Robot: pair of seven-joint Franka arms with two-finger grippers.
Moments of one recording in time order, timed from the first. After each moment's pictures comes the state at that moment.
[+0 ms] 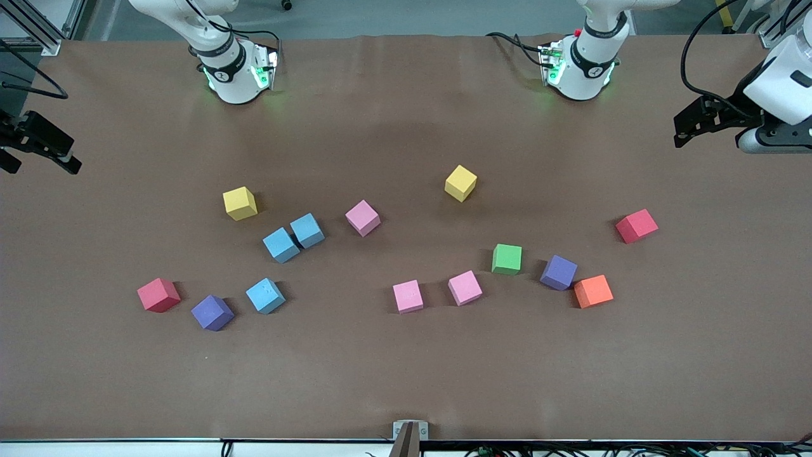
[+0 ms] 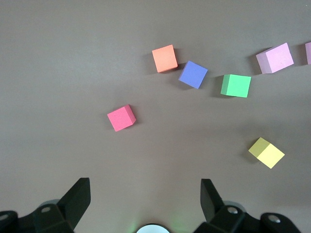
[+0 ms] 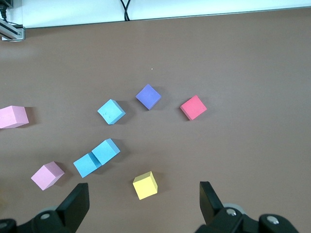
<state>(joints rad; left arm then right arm) 0.00 -0.05 -0.12 -1.55 0.03 1.46 -0.08 0.01 -0.02 -0.02 -1.46 0.03 1.59 0.05</state>
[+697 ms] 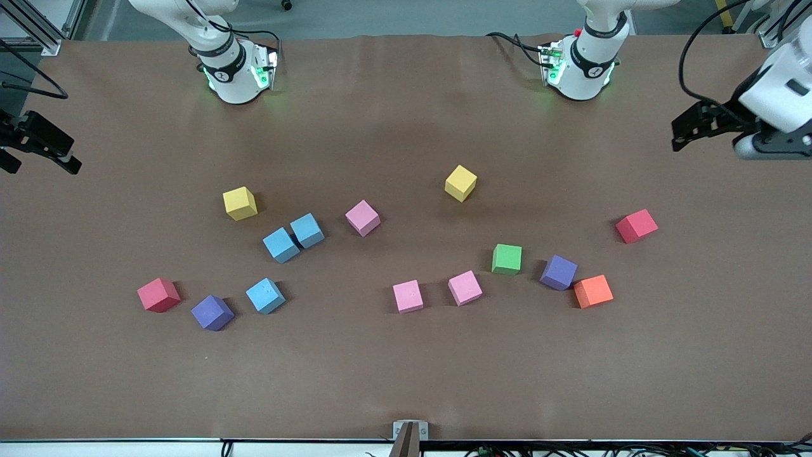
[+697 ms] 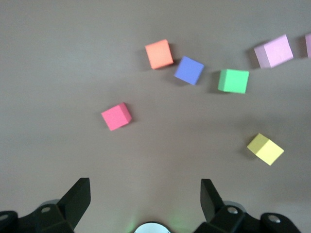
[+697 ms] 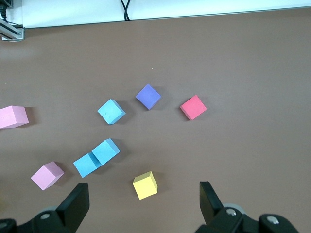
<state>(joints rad) -0.03 -0.01 -0.15 -1.56 0.02 1.47 -0.09 0.01 -0.02 -0.02 -1.46 0.03 1.59 0.05</state>
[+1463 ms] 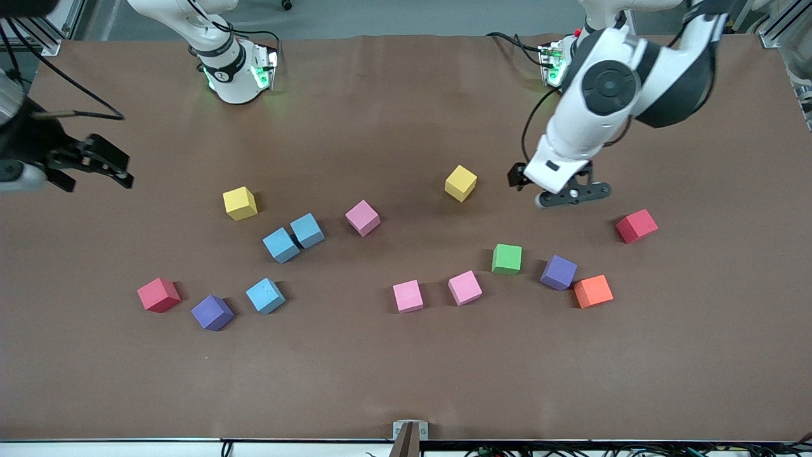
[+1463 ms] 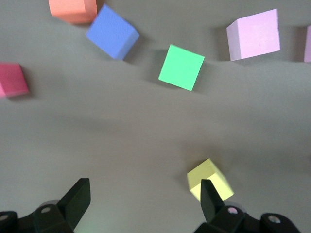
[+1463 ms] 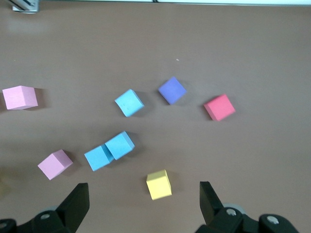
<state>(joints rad) -0.09 0.07 -0.44 -2.02 0.02 2.01 -0.77 0.11 0.07 0.01 -1.47 0.03 1.63 0.06</state>
